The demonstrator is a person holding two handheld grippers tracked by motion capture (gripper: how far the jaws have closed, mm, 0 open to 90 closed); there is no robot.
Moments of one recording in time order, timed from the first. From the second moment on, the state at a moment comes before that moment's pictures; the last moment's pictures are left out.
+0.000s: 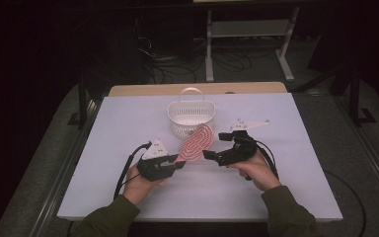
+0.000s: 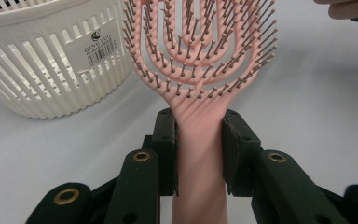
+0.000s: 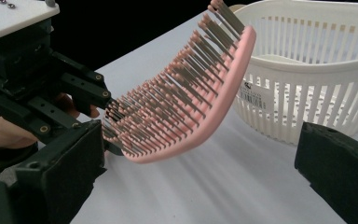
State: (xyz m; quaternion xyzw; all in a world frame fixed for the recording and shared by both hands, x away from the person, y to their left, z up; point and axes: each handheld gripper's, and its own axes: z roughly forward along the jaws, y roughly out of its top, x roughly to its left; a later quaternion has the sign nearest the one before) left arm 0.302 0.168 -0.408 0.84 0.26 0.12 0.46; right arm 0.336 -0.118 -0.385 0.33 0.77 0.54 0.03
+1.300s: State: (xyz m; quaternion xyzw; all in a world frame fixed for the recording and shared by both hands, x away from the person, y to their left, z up) left arm 0.300 0.166 -0.408 0.84 0.25 0.14 0.46; right arm 0.356 -0.090 -0.384 0.34 0.76 0.55 0.00
